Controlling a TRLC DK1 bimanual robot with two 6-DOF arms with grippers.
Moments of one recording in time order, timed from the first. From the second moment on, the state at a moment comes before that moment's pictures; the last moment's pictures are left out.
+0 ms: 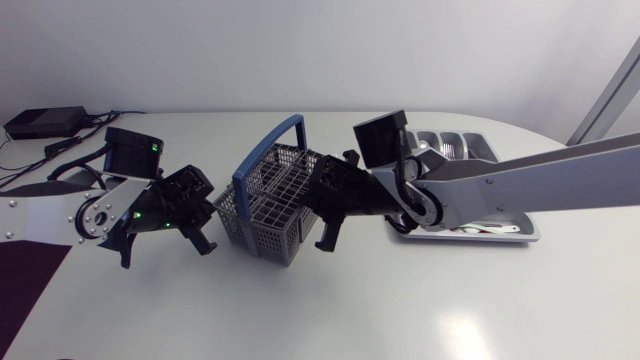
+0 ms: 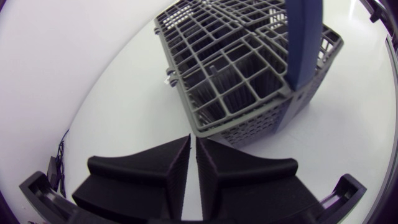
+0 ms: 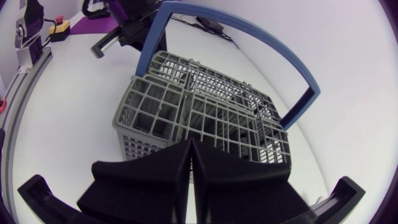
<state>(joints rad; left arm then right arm) -0.23 1.49 0.69 -0.02 0.07 0.69 0.63 1.75 0.94 0.18 -0.31 -0.63</state>
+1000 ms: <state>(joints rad) -0.22 1.45 0.67 -0.03 0.07 0.69 0.49 1.93 1.11 0.24 -0.30 -0.59</state>
